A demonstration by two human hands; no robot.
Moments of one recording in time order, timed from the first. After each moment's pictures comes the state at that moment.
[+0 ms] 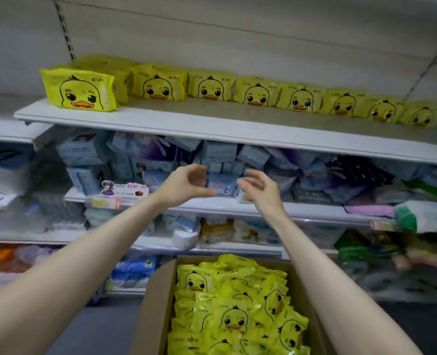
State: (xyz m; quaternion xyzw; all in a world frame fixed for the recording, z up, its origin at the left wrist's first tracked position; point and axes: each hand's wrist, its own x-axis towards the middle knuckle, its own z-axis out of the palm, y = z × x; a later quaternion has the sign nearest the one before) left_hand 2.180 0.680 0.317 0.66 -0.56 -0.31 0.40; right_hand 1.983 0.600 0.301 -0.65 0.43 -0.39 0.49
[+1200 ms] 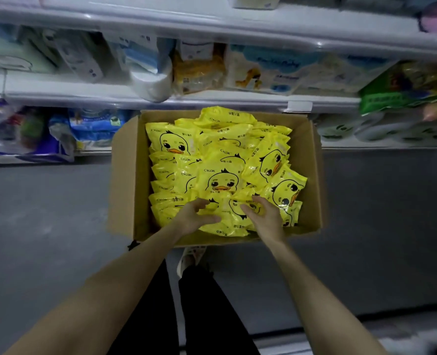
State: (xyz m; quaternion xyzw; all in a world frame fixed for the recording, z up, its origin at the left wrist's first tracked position) left_hand 2.023 0.794 -0.051 0.69 -0.29 -0.65 0.16; right_hand 1.834 0.746 -0.013 -0.53 0.70 -0.07 0.47
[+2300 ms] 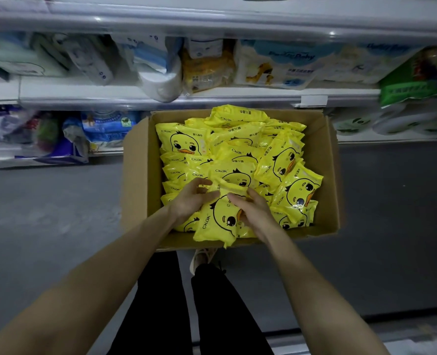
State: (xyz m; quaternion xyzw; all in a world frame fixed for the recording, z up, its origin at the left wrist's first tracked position) left_hand 2.061 0.766 -0.030 0.64 -0.17 -0.70 0.27; right_hand 1.894 0.733 -0.005 -0.29 0.65 -0.12 0.70
